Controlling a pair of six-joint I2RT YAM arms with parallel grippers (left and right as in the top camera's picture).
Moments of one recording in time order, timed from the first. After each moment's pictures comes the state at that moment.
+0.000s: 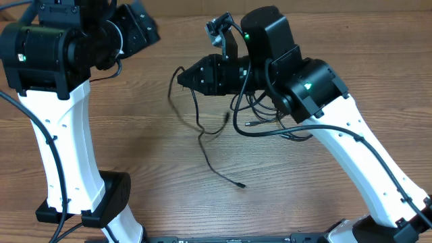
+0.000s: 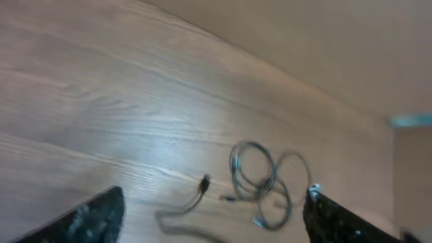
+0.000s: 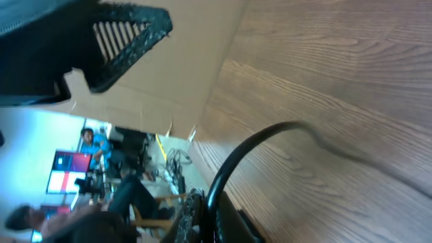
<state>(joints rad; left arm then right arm) -0.13 1.90 2.77 -1.69 0.19 -0.54 0.59 1.65 1.85 -0.76 -0.73 0.66</state>
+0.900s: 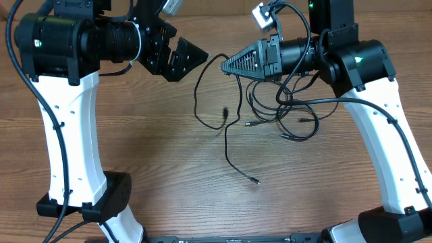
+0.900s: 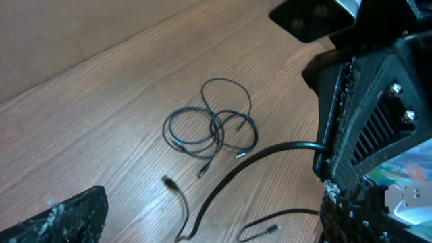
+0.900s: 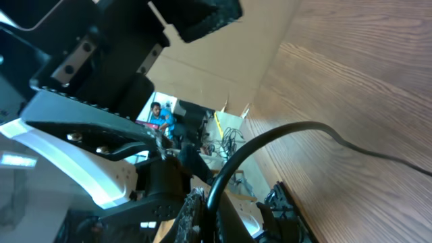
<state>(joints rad) -0.14 1.90 2.66 -1.65 0.73 0.32 0.30 1.65 1.85 -0.85 -1.24 0.52</state>
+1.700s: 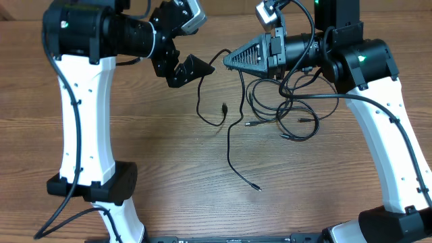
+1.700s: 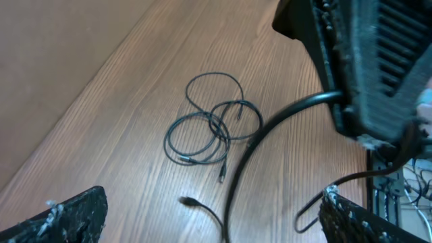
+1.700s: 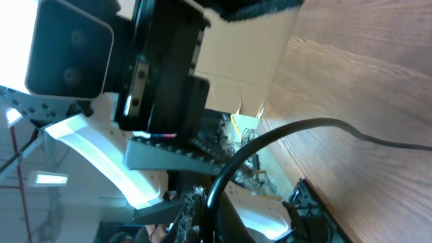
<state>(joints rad) -0.16 1.99 2.64 -1.68 0.83 0.79 0.28 1.65 1.85 -0.81 -1.26 0.70</state>
